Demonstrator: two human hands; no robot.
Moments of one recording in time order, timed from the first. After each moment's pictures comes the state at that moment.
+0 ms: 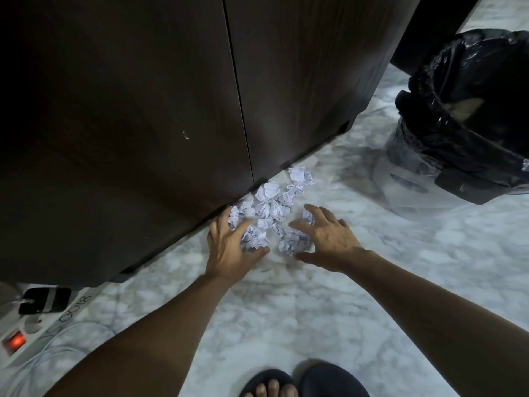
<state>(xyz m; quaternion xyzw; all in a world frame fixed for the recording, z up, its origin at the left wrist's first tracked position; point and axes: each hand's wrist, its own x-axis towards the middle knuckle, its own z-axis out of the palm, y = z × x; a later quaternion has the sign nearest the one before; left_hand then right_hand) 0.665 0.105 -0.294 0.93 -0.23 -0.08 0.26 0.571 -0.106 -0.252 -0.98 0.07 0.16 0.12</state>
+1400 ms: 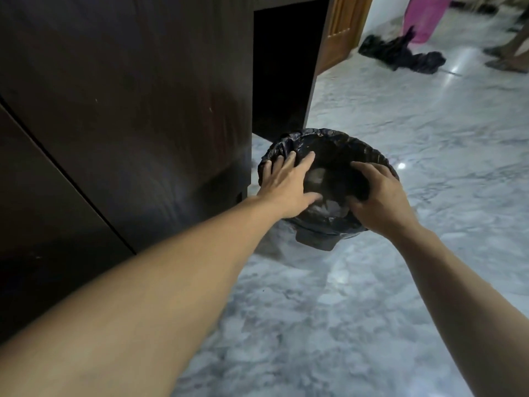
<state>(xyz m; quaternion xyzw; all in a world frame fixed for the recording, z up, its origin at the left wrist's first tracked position) 0.640 -0.216 -0.075 0.82 -0.54 -0.07 0.19 0.477 -0.312 -0.069 -0.89 0.38 -0.21 0.16</state>
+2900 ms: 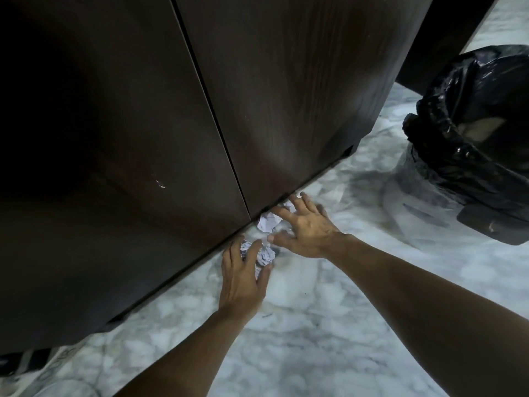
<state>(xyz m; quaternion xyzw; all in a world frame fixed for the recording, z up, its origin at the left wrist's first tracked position) 0.671 0.070 -0.315 0.92 -0.26 -0.03 0.29 0.669 -0.130 -0.266 -0.97 0.07 0.14 0.19</state>
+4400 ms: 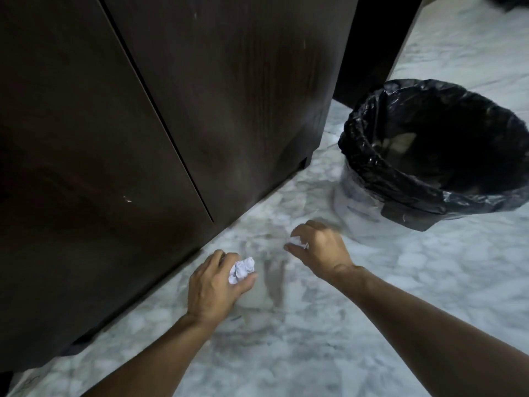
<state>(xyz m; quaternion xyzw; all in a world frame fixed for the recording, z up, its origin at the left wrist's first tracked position) 0.663 0.061 -0.267 0.89 -0.35 0.11 0.26 0.577 -0.158 -0.241 -0.94 0.19 -0.10 0.25</state>
